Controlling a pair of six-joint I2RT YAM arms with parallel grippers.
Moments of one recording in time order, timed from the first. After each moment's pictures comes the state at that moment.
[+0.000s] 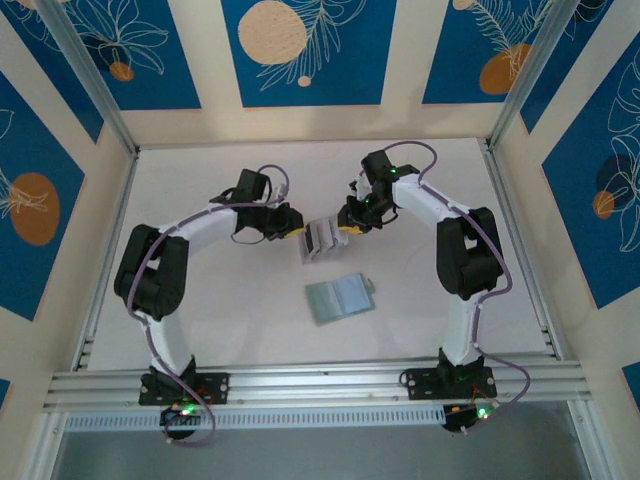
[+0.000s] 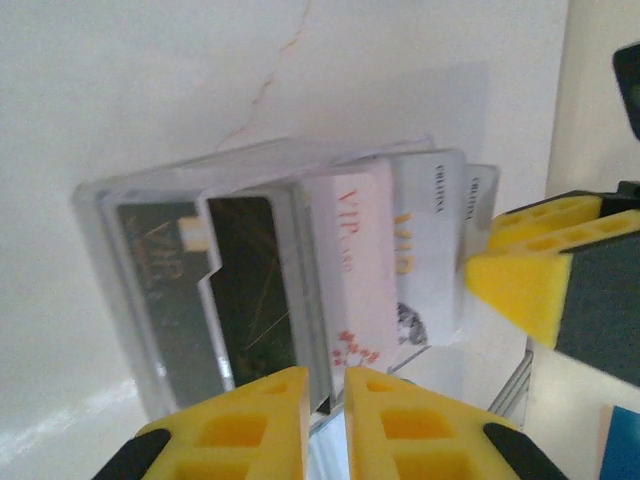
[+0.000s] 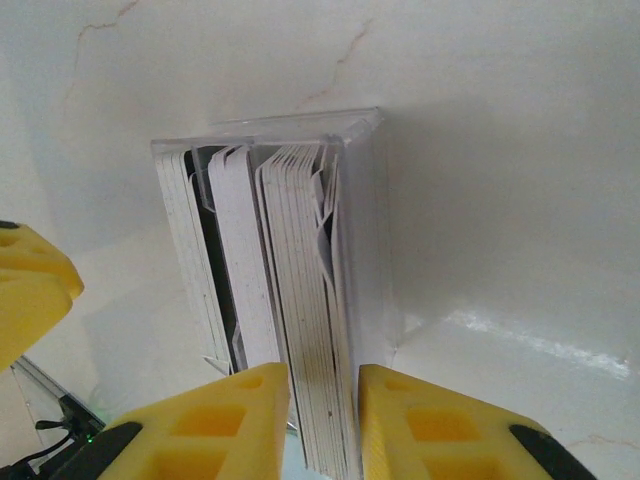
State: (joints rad) left arm -0.40 1.86 1.26 -0.31 0.66 -0.69; right arm 0.35 1.97 1.54 -0.86 -0.52 0.43
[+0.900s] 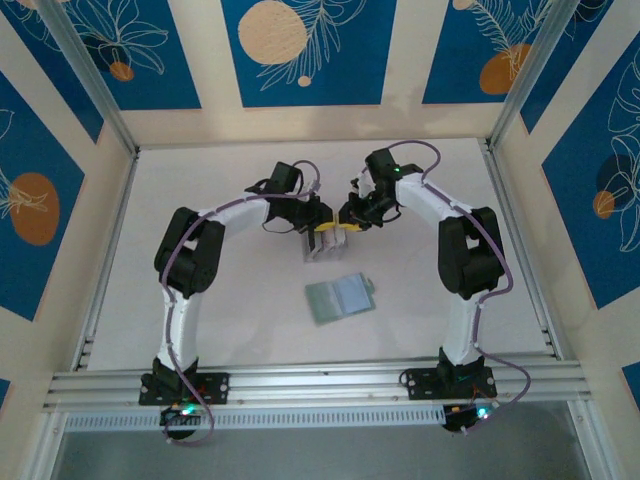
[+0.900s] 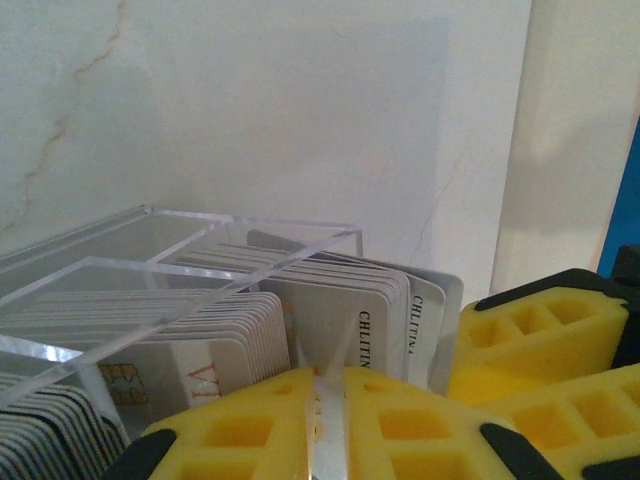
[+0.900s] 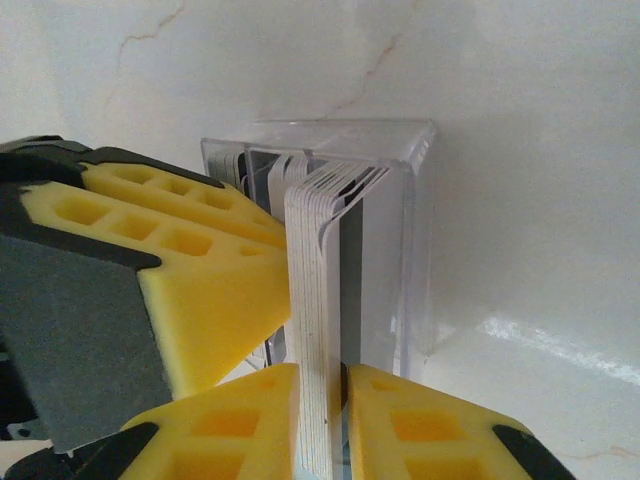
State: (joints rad) left arm -0.50 2.13 1.53 -0.30 0.75 -0.77; right arm 0.33 1.97 1.54 -0.83 -0.59 0.43
